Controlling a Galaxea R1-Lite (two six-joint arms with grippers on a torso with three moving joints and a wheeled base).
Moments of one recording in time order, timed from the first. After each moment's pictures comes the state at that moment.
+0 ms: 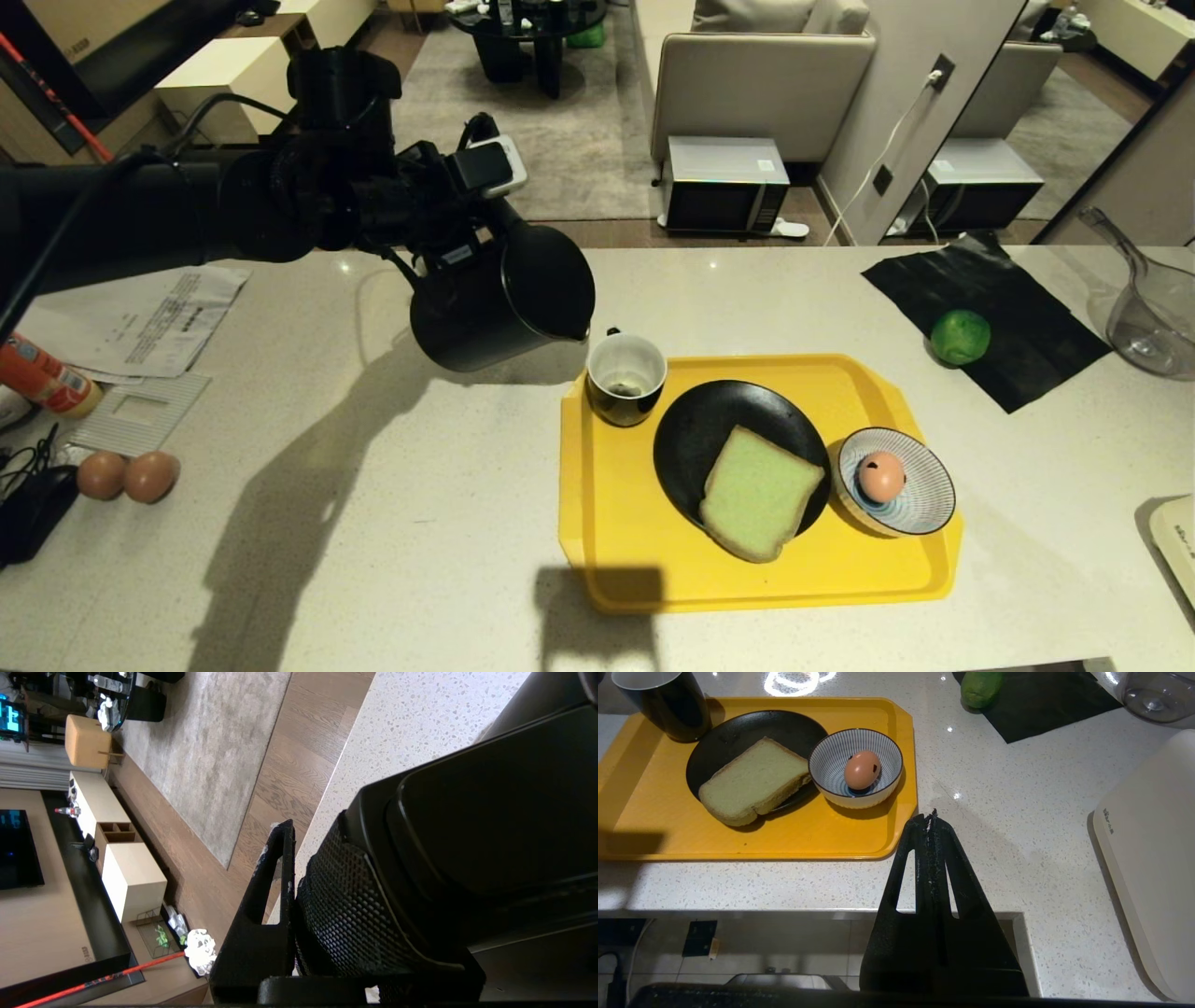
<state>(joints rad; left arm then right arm) -0.36 2.03 -1.95 0.08 0.06 1.10 0.00 0.00 0.00 -0.07 -0.03 0.04</state>
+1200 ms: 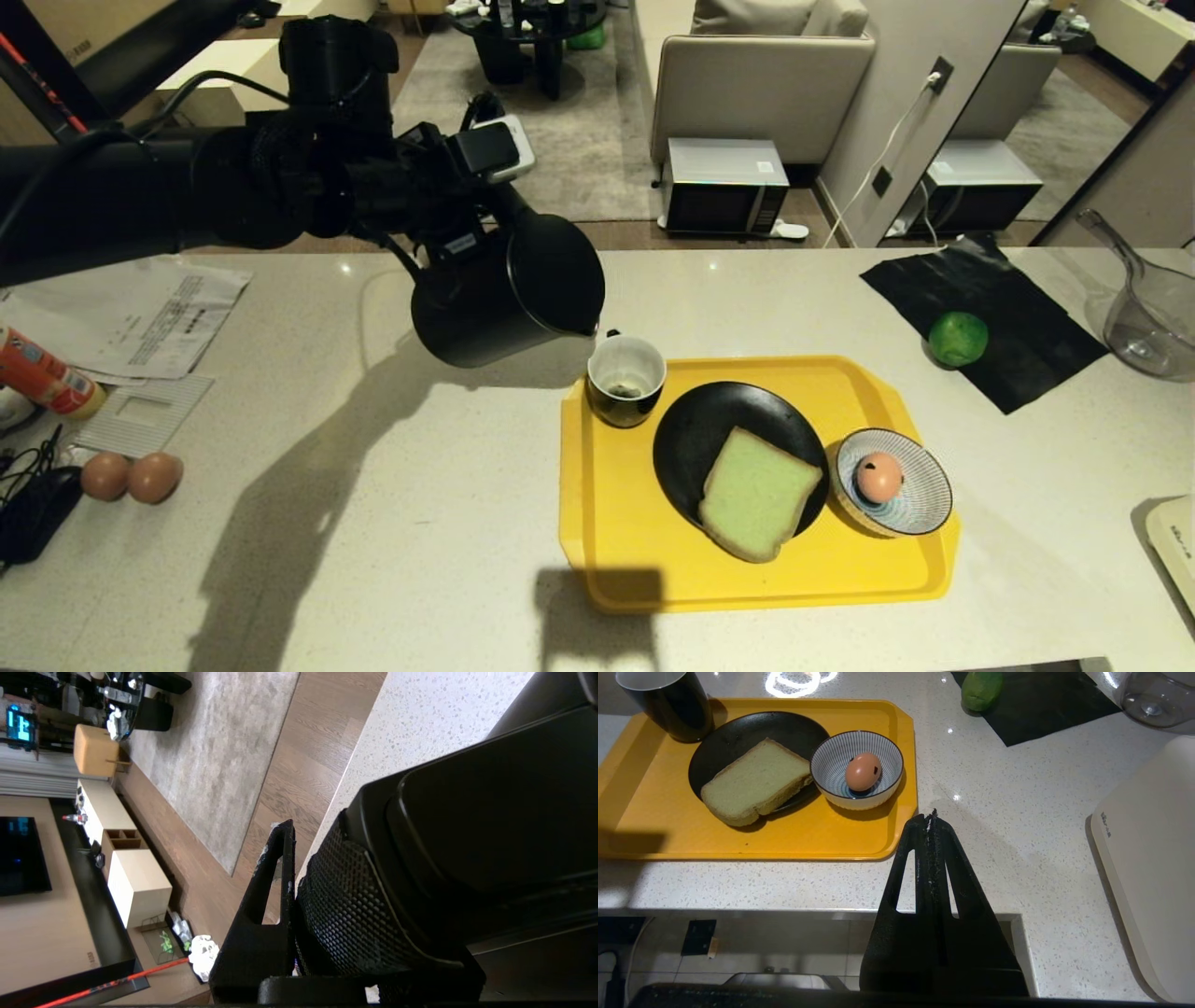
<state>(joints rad) -0.39 1.99 -1.95 0.10 0.08 1.10 0.00 0.00 0.00 -0.07 -0.02 0.03</state>
